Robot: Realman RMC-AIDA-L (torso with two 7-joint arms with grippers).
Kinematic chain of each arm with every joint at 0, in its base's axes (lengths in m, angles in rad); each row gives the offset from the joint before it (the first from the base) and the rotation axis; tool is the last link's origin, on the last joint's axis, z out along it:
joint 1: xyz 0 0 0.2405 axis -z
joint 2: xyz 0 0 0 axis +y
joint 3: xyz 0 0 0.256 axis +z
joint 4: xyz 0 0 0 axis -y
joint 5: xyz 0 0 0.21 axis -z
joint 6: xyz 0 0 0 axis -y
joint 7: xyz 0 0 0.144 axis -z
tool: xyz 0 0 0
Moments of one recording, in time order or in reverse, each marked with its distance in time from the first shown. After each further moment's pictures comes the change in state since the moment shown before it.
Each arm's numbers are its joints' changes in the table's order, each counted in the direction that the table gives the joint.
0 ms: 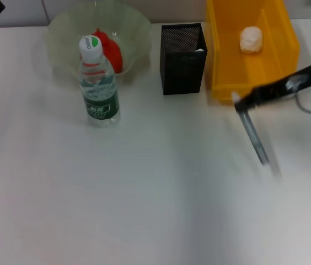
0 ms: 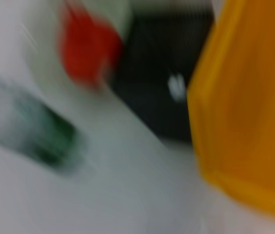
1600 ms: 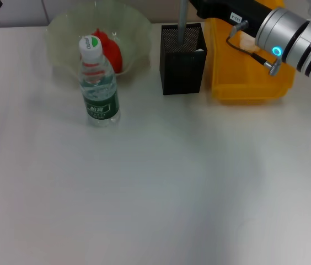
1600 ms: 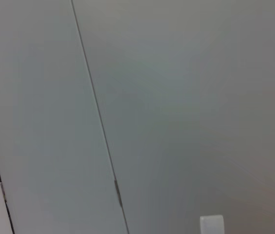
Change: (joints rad) left arm -0.027 0.005 -0.014 0.044 0.000 -0.054 -0.027; right arm -0.143 0.031 0.059 -0.810 -1.256 -0.457 1.555
